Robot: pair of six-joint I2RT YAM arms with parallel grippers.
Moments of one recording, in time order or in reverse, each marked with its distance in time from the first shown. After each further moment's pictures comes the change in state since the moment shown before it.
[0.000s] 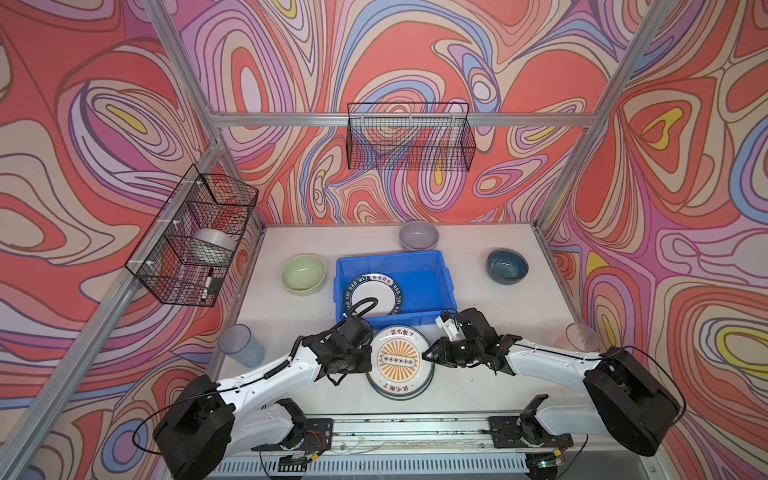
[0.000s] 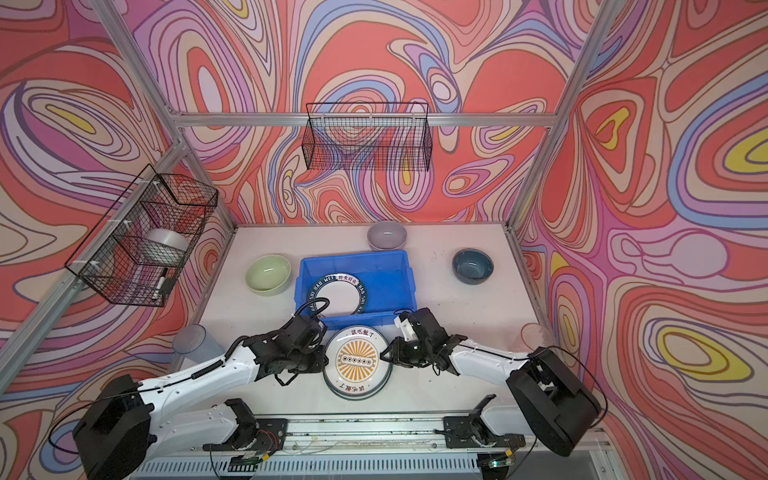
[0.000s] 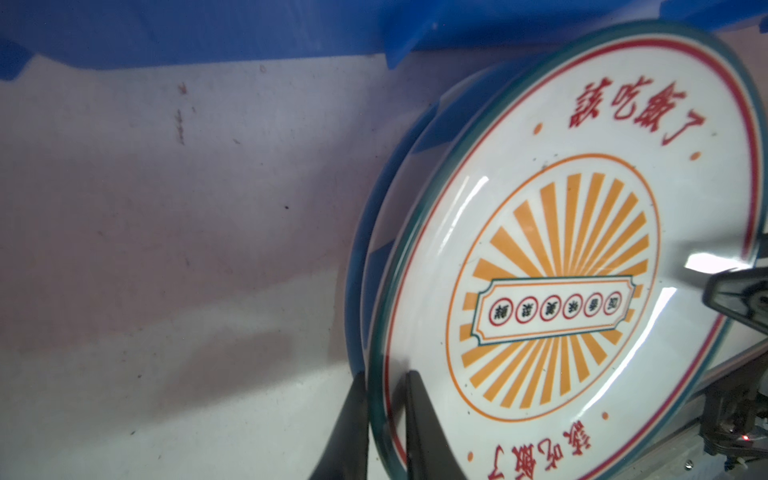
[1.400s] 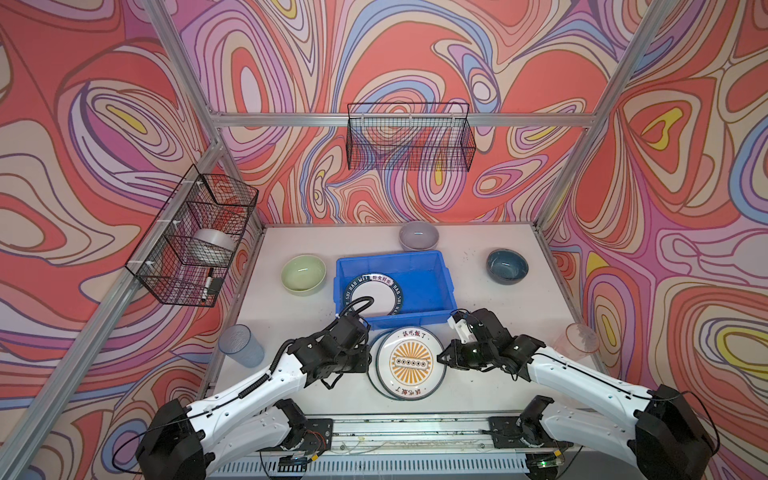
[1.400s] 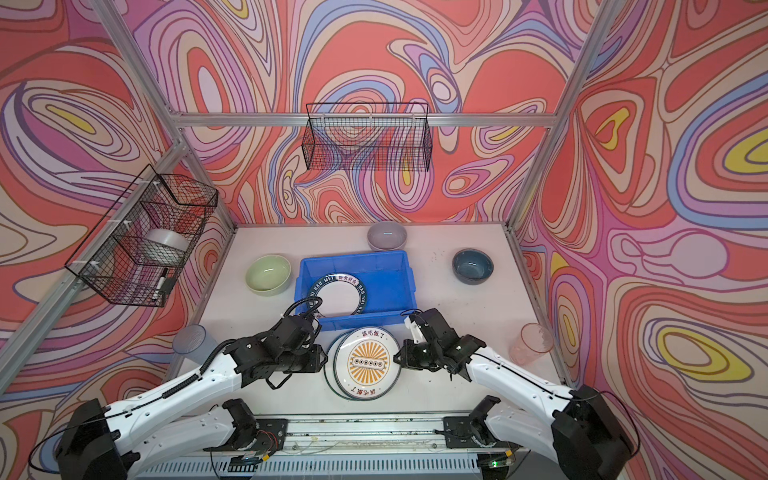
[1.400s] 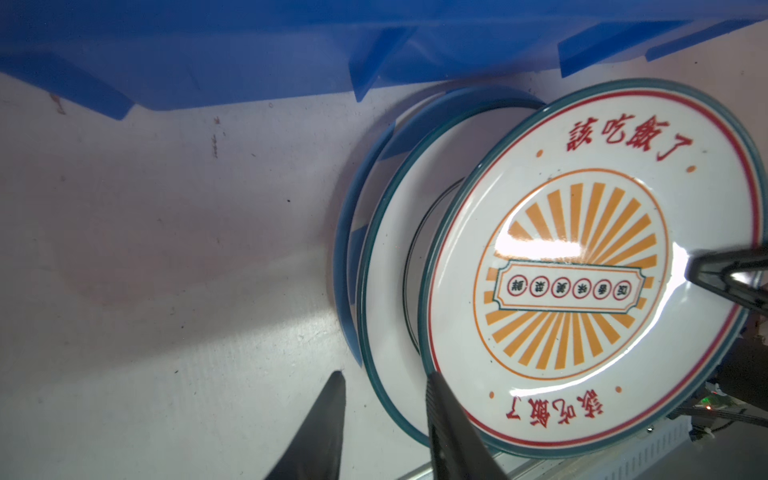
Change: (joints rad) left arm -0.025 -0.168 0.055 -0.158 -0.051 0.000; right arm 0.010 -0.263 0.076 -0.410 0.139 -0.063
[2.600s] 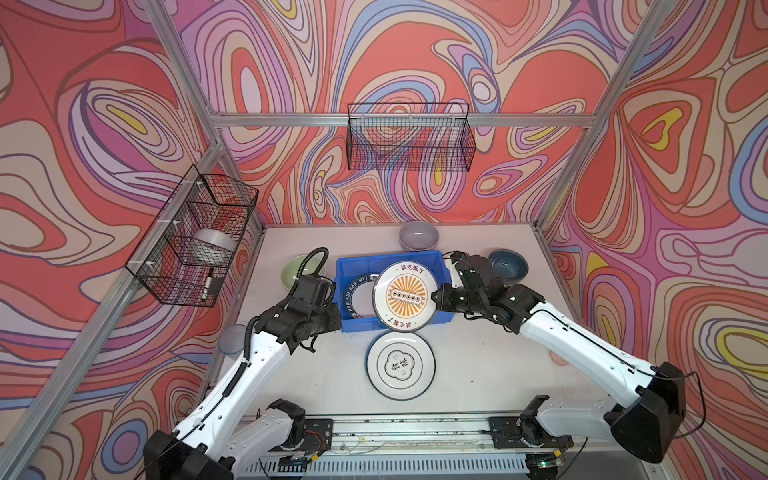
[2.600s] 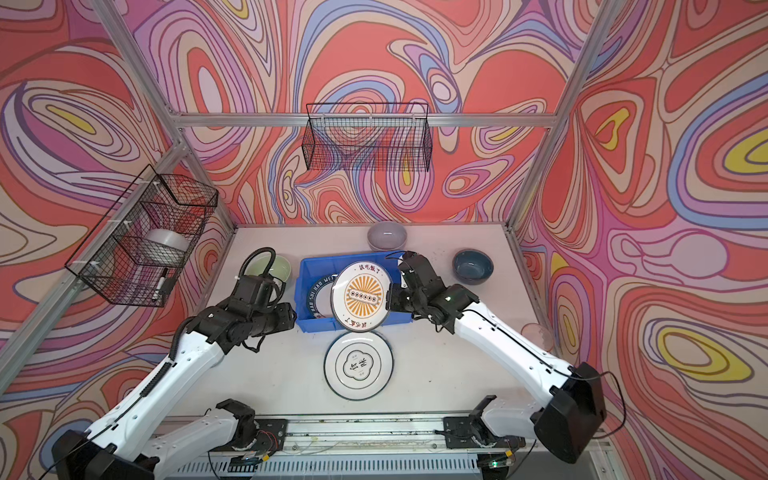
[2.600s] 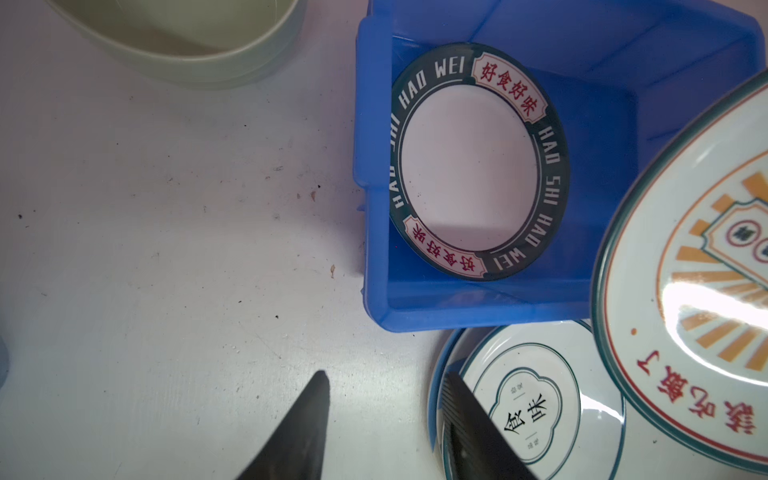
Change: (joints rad) left arm 0.435 0.072 0.299 -0.168 -0.063 0.213; right arm 0.002 0.288 0.637 -0.169 0.363 -0.088
